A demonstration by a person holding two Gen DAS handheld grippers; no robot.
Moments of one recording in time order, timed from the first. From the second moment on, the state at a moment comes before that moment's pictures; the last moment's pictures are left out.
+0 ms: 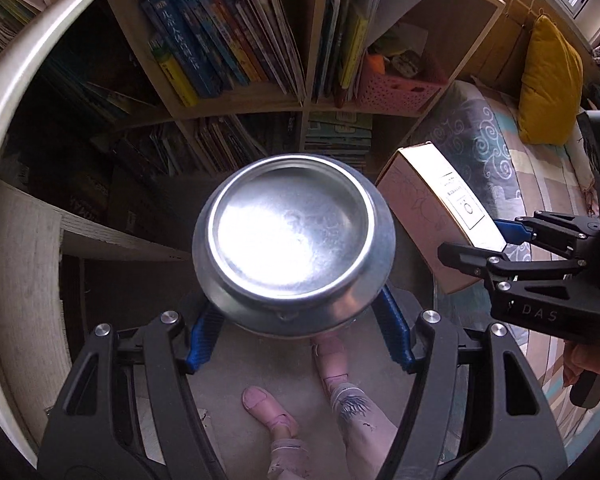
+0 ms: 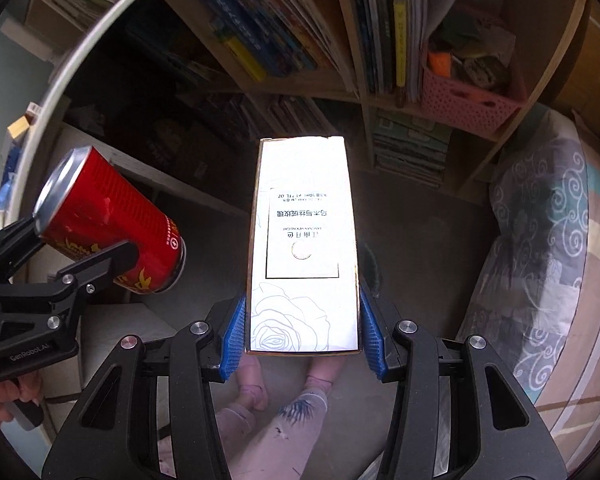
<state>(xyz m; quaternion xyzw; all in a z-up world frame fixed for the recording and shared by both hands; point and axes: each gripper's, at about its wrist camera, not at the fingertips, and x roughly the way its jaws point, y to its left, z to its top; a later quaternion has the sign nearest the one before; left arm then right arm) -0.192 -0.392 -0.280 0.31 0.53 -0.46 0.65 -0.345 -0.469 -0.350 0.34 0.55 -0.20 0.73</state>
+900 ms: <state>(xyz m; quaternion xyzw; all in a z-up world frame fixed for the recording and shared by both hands) -0.190 -0.395 -0.446 0.33 0.62 -0.42 0.58 -0.367 -0.490 -0.517 0.48 0.56 -0.20 0.65</state>
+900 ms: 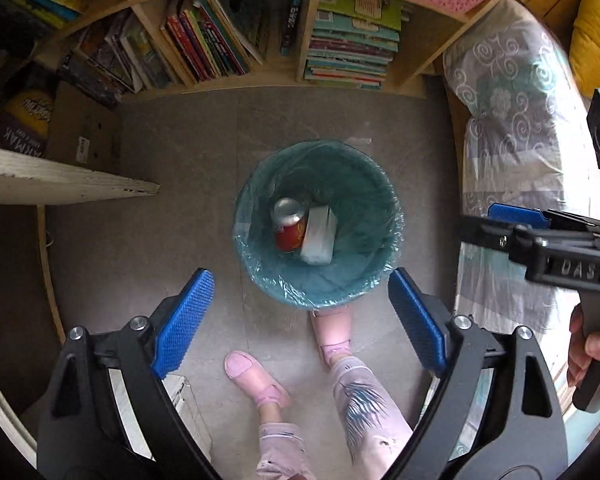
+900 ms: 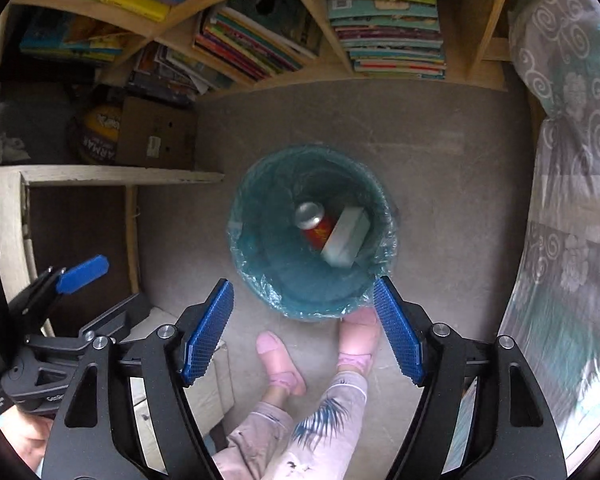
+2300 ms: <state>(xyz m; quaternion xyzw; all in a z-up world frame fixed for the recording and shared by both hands) 0.041 -0.043 -0.098 0.05 0.50 -0.15 0.85 0.036 -0.272 -0.109 0.08 0.47 0.26 0.84</state>
